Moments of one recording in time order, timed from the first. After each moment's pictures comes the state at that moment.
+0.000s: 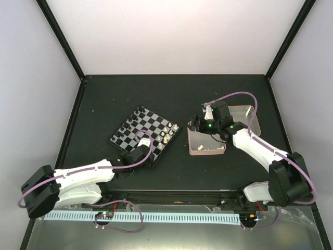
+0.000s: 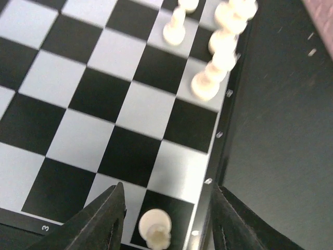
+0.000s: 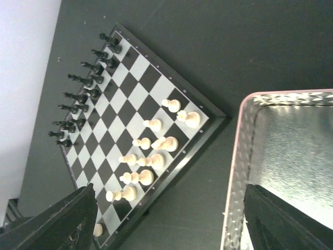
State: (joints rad) left arm -0.96 1.09 0.42 -0.26 -0.32 -0.67; right arm 0.45 1.36 0.84 -0.20 -0.39 0.60
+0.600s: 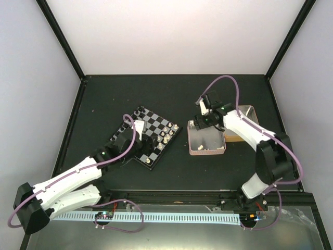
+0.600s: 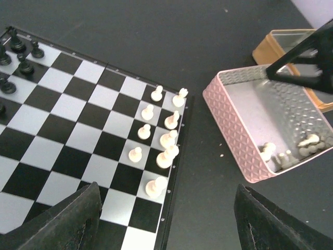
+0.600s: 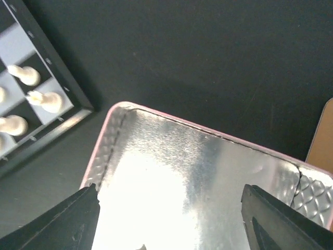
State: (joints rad) left arm -0.82 0.90 0.61 -0.32 -0.22 -0.54; right arm 0.45 1.57 1.14 -0.61 -0.02 0.10
